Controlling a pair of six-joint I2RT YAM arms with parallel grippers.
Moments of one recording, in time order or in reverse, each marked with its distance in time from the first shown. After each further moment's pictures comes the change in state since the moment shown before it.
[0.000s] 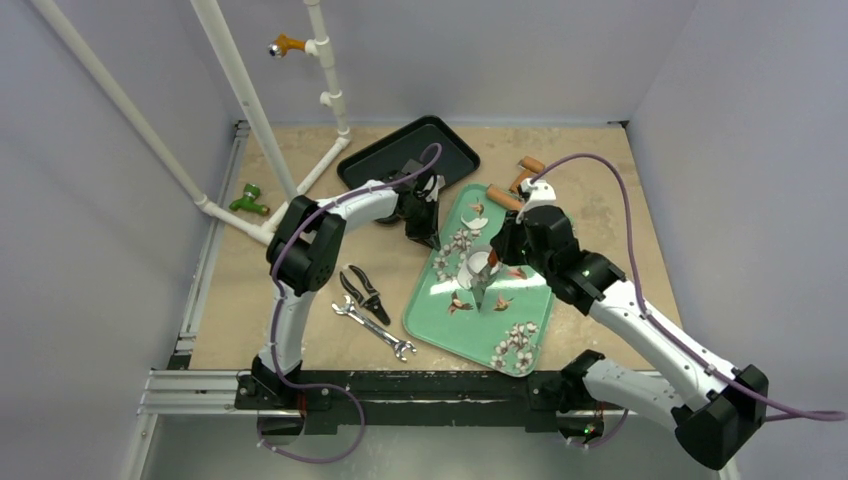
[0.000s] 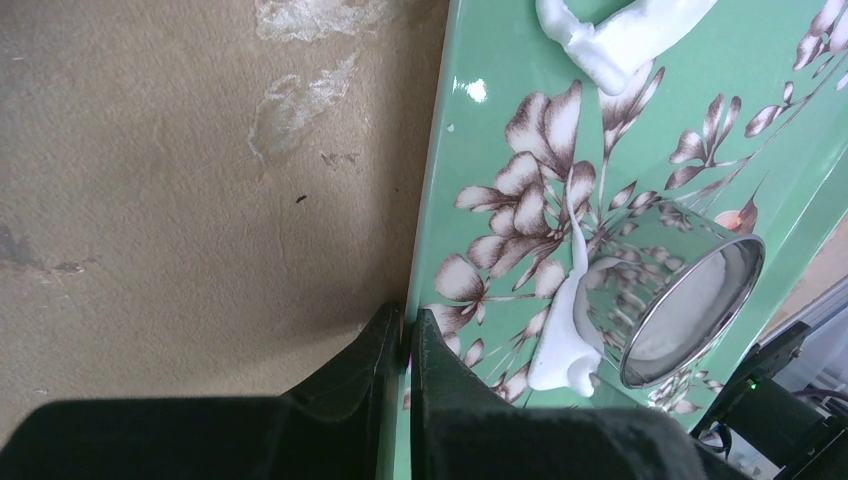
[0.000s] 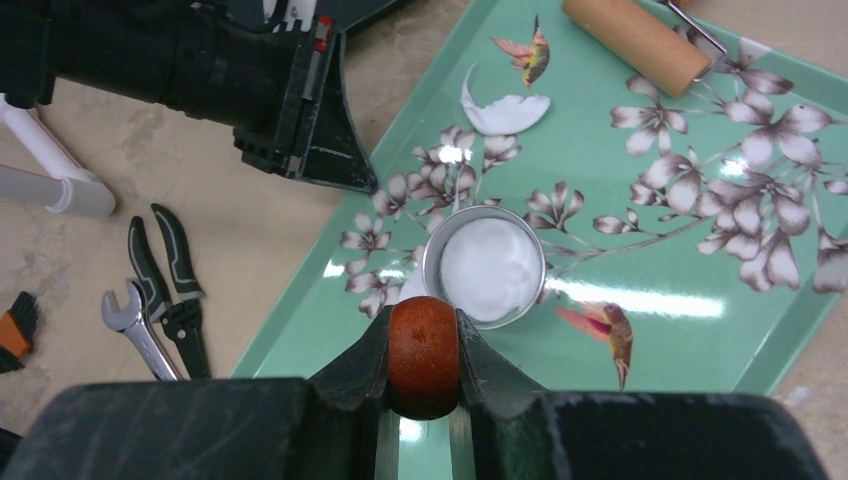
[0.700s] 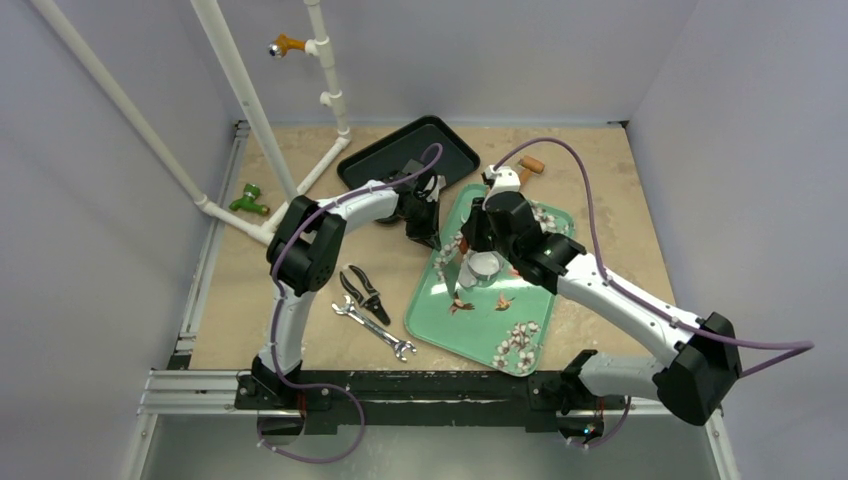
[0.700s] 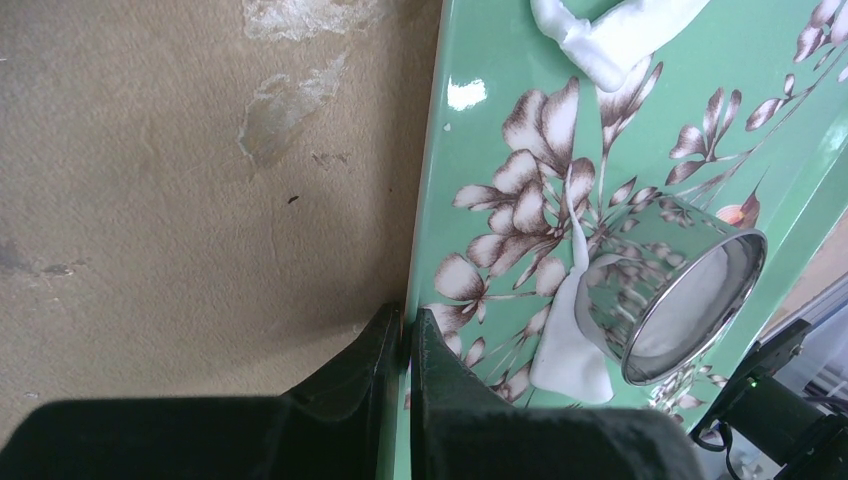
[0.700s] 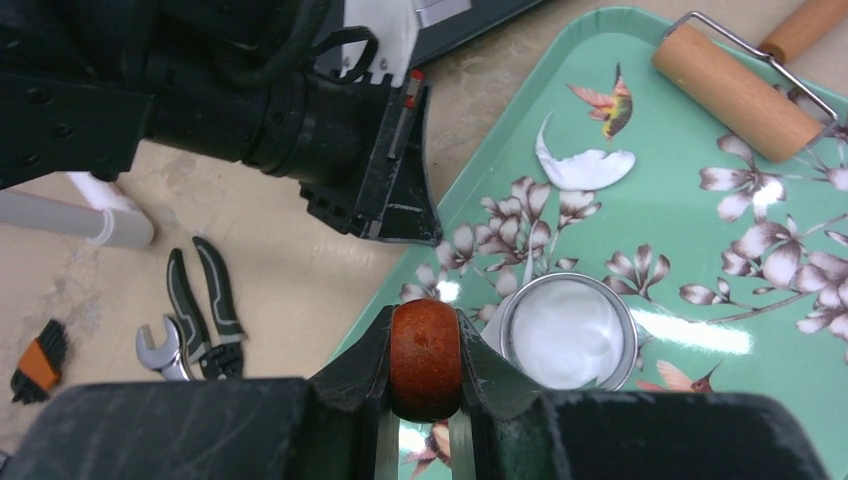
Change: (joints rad) left arm 0.000 0.000 0.000 0.002 0.000 0.004; right arm 0.130 0.241 0.102 0.159 0.101 0.037
